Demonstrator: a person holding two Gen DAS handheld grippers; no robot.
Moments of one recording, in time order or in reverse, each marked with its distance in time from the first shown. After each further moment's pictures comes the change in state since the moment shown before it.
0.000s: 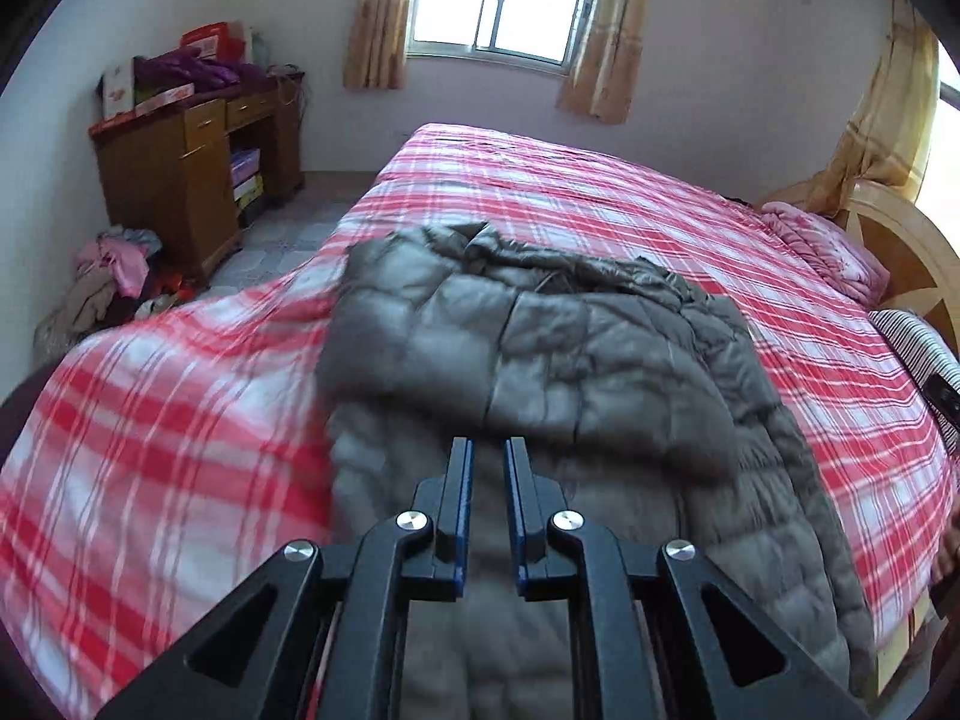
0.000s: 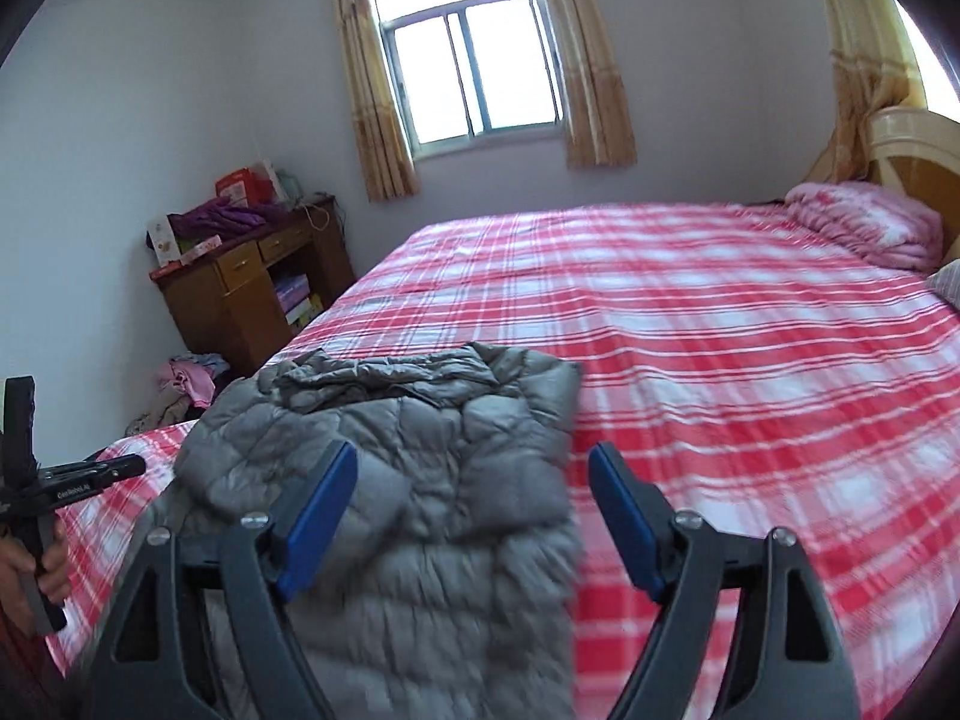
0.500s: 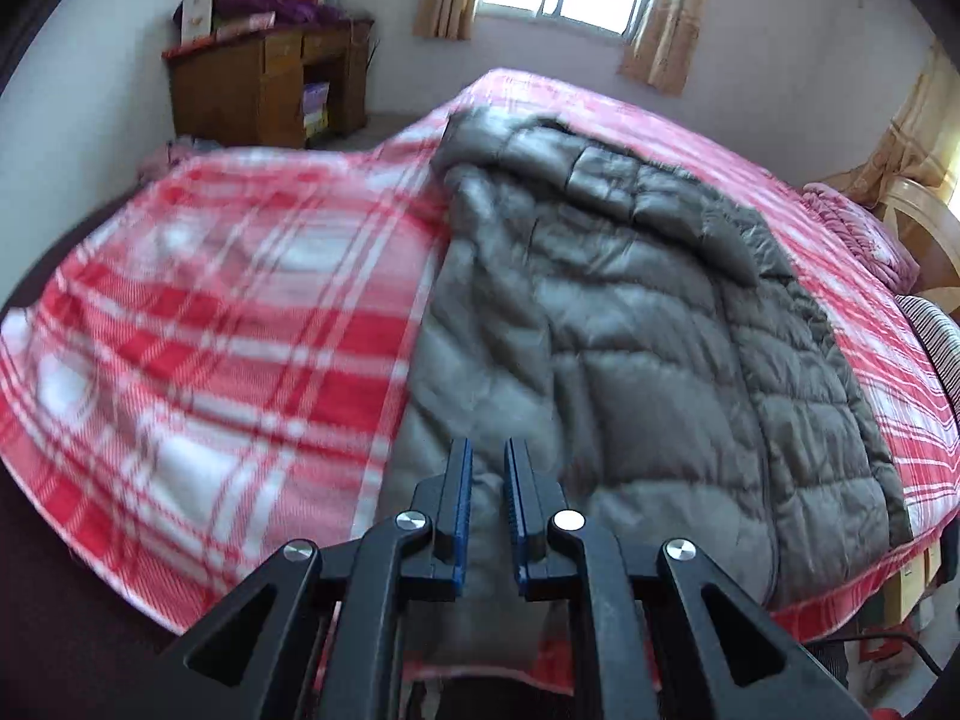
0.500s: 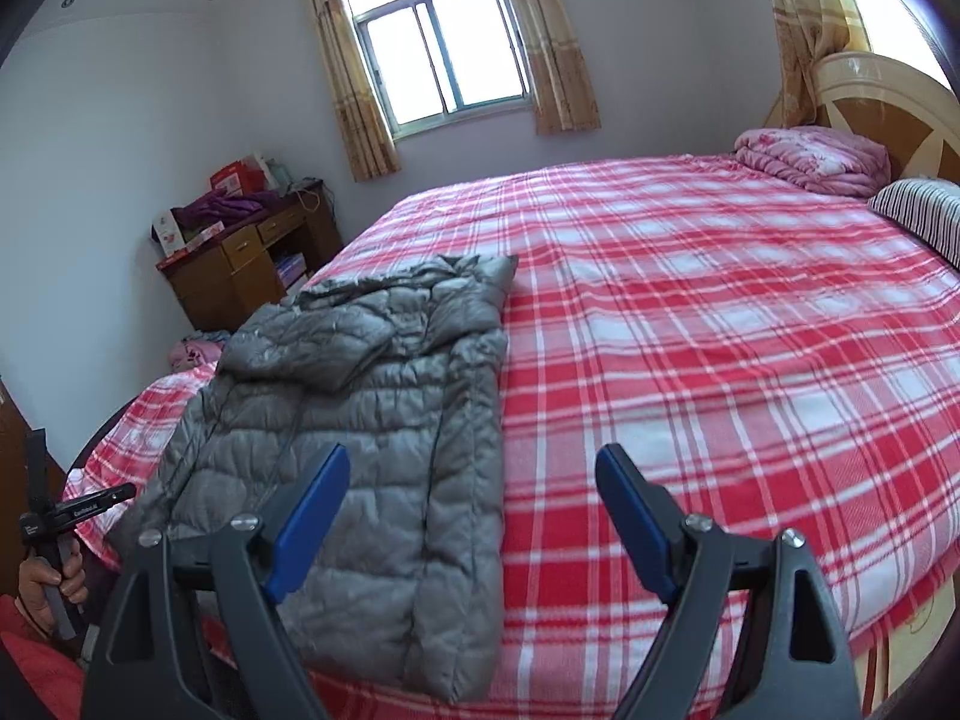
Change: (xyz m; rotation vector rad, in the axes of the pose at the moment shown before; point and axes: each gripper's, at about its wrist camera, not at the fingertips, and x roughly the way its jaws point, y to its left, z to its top) left arm -0.055 0.024 -0.146 -0.117 0.107 0.090; right arm -0.131 -0.032 -0.107 0.083 0.086 0.005
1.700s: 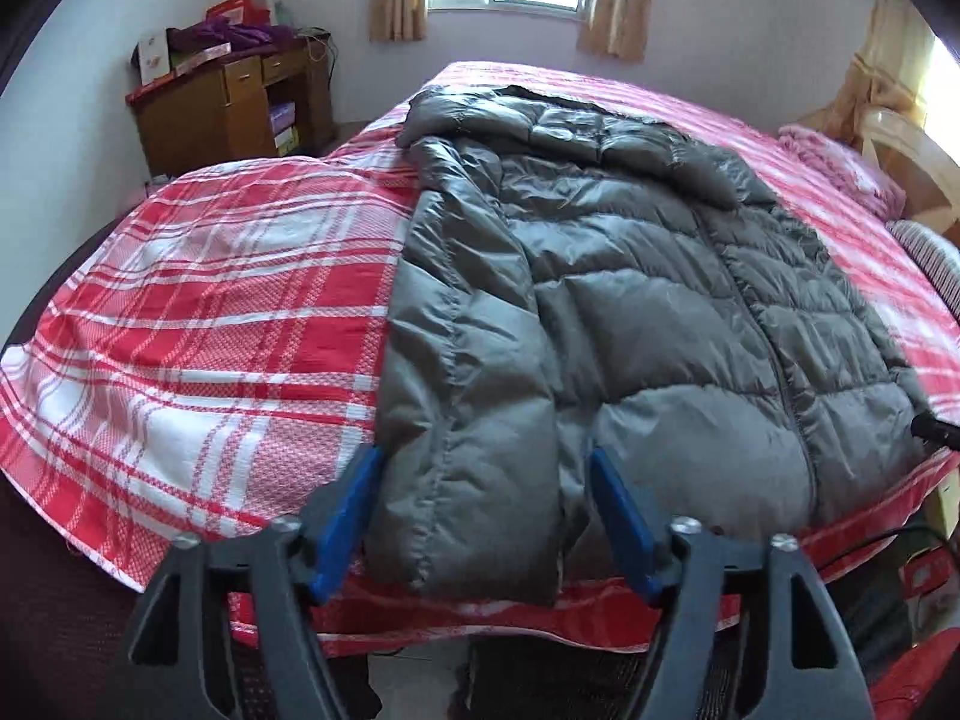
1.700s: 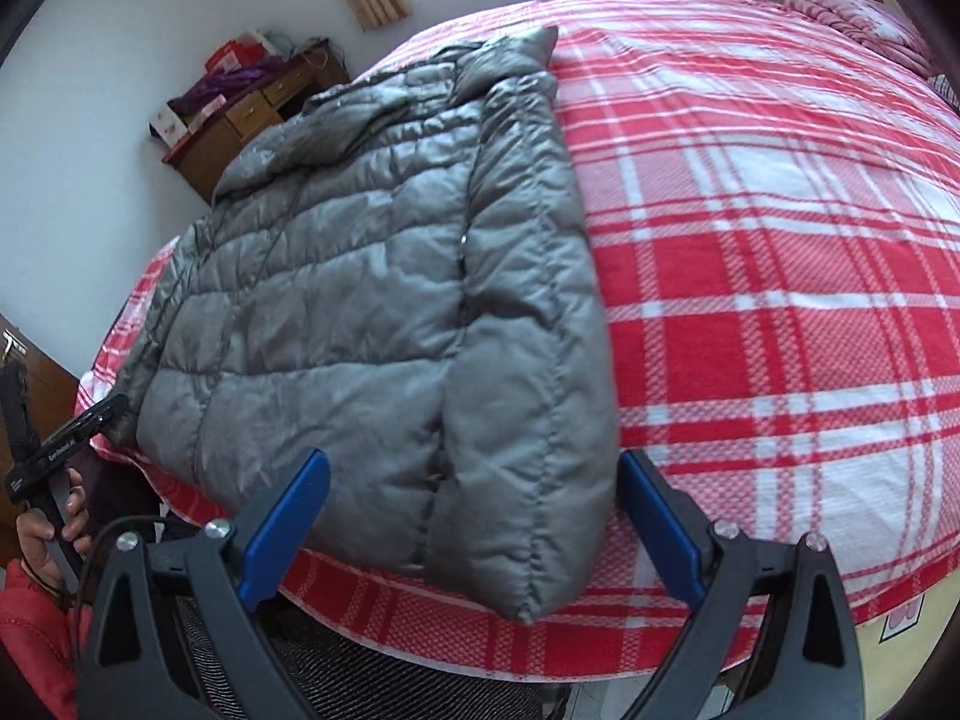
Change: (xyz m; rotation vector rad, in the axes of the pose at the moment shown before) left arm 0.008 -0.010 -0.031 0.176 -0.002 0.021; right arm 0.084 0.016 -0.093 0.048 0.397 0.101
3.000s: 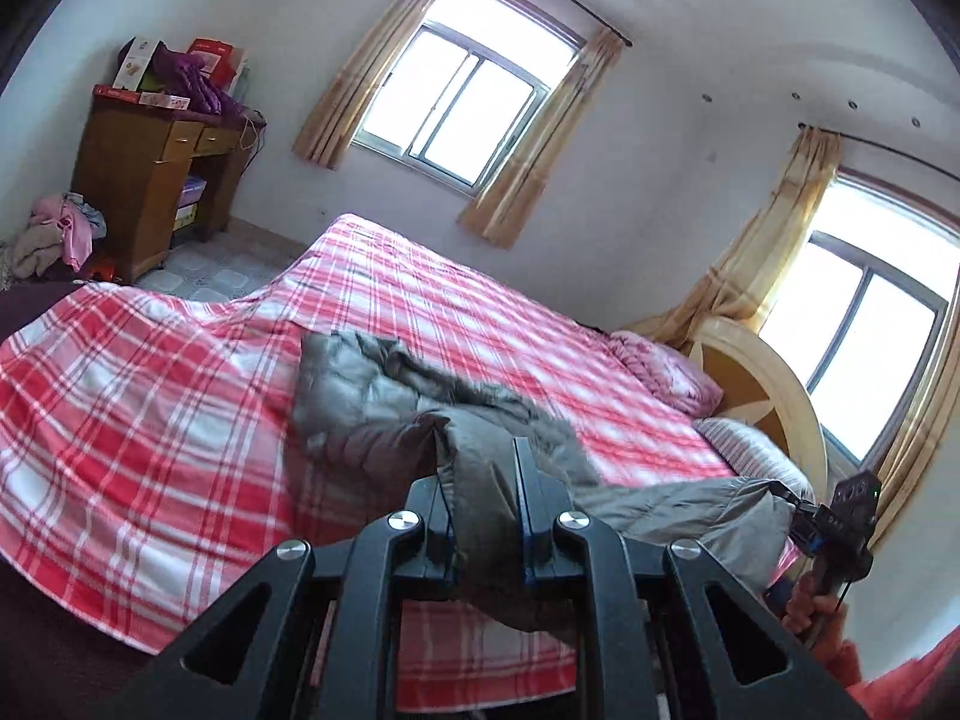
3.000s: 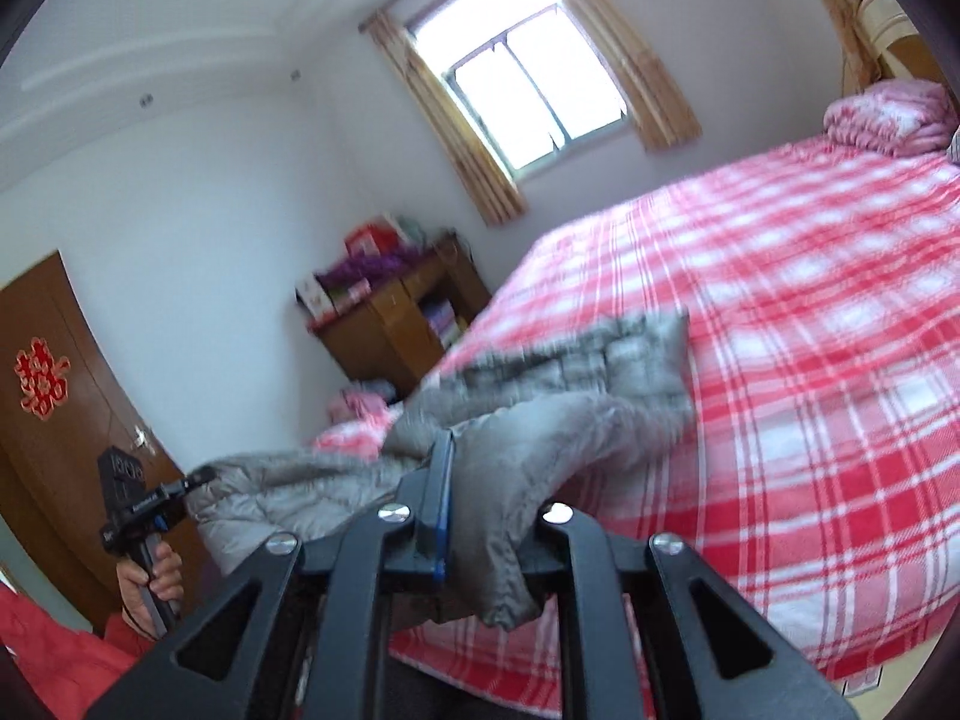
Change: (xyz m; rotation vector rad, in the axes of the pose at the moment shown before) left arm -0.164 0.042 0.075 -0.224 -0.392 -0.488; right arm -0.181 0.028 0.038 -0.012 -0.534 0.315
